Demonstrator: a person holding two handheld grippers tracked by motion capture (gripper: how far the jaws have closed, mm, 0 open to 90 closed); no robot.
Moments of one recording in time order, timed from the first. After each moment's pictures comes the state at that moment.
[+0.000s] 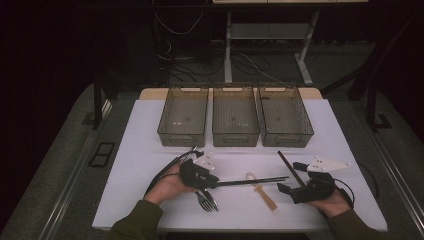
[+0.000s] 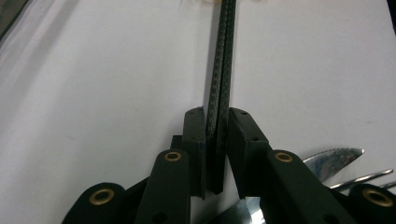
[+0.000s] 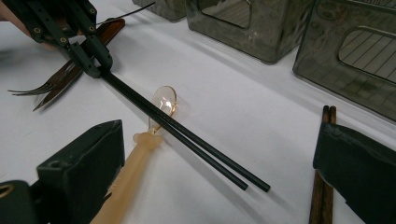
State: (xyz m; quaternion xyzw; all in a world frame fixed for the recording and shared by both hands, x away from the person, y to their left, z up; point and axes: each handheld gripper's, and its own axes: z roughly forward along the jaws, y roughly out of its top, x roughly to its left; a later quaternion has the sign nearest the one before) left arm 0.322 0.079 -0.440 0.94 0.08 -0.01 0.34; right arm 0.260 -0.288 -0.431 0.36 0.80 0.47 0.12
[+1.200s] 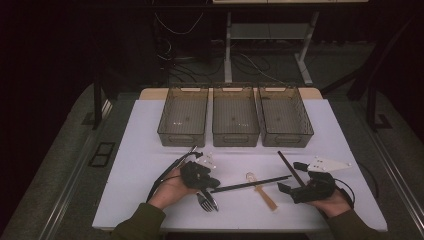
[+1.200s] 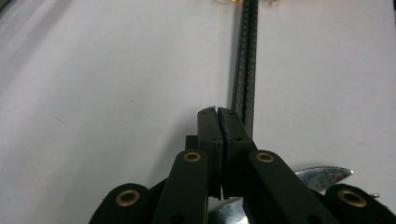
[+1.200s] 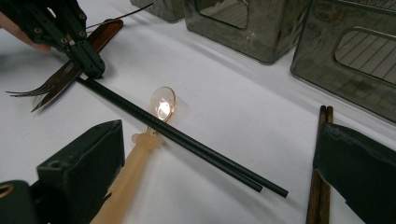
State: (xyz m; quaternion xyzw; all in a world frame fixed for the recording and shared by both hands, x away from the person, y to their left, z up) left arm 0.316 0.078 -0.439 0.93 0.14 -0.02 0.33; right arm 0.260 -0.288 -0.431 0.36 0.79 0.47 0.12
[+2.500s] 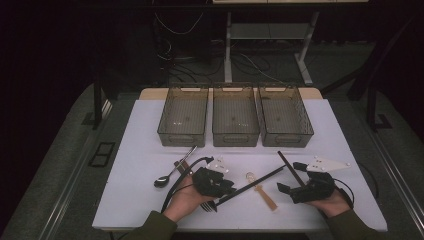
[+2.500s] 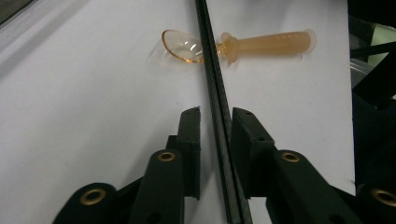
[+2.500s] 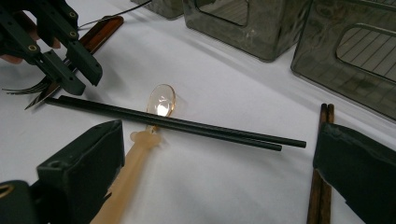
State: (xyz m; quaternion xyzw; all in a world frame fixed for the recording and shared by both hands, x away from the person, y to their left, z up) left arm 0.292 0.042 -0.432 0.91 0.18 -0.02 0.39; right arm 0.260 -0.287 -0.432 0.36 0.80 0.47 0.12
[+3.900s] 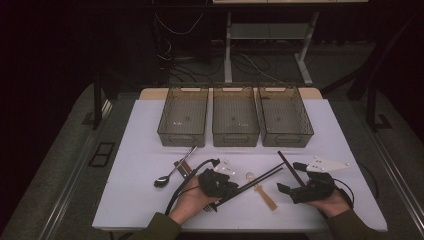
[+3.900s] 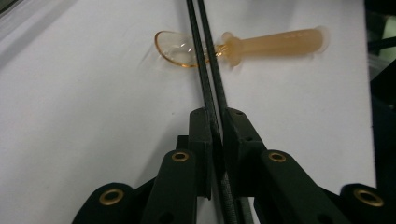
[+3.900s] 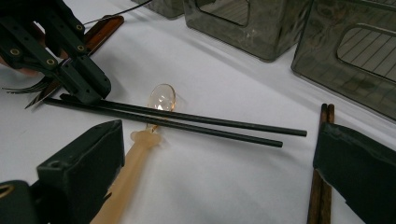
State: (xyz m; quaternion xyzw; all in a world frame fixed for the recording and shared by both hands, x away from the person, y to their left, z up) left arm 0.290 0.029 -0.440 0.91 0.17 0.00 0.37; right arm 0.260 -0.287 -0.432 0.36 0.80 0.47 0.12
